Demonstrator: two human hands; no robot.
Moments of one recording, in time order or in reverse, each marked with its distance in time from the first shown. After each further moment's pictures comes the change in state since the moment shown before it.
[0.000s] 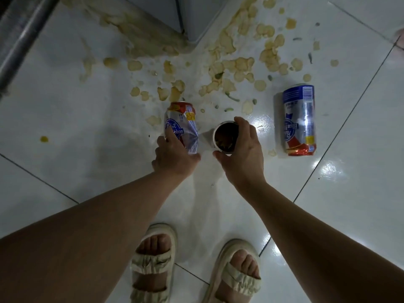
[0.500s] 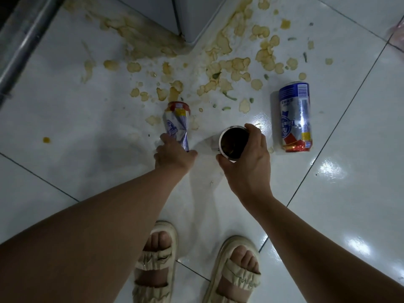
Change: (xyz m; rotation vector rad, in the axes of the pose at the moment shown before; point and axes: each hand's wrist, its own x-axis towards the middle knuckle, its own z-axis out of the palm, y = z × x) left_hand 0.002 0.000 0.006 -0.064 -0.016 -0.139; right_hand -0.031 0.000 -0.016 0.081 0.111 0.035
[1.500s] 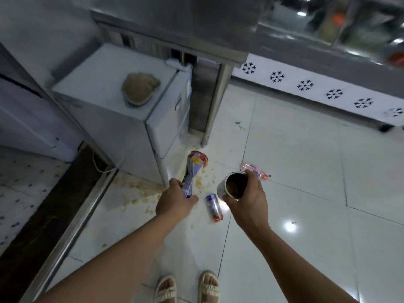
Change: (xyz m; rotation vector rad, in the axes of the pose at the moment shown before) left_hand -0.427 0.177 -0.409 -0.061 -0.034 0.495; right_hand -0.173 -0.324 -0.469 0.014 0.321 0.083
